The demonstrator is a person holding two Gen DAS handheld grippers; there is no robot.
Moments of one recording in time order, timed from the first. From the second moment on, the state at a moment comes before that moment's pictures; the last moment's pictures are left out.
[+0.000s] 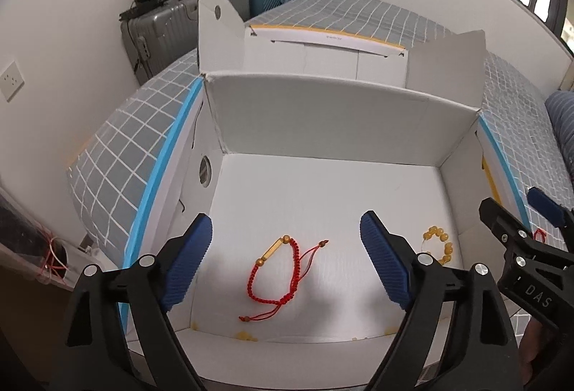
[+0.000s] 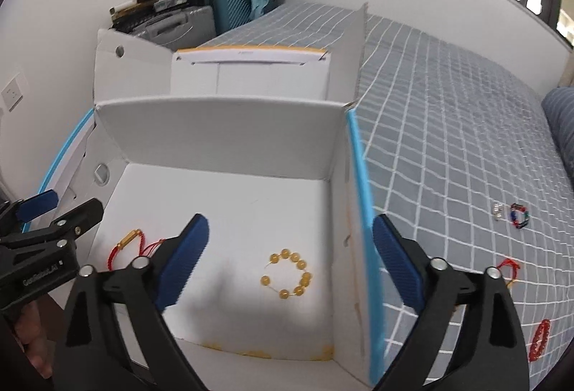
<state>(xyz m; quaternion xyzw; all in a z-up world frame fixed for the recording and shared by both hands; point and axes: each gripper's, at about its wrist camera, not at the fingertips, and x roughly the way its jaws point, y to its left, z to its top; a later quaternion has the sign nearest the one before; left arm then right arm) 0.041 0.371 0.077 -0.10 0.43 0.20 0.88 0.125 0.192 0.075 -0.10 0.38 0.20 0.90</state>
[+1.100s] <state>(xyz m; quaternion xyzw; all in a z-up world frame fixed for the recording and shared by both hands) 0.137 0.120 0.111 -0.03 0.40 0.04 0.92 0.160 -0.081 0.092 -0.04 0.41 0.03 0.91</state>
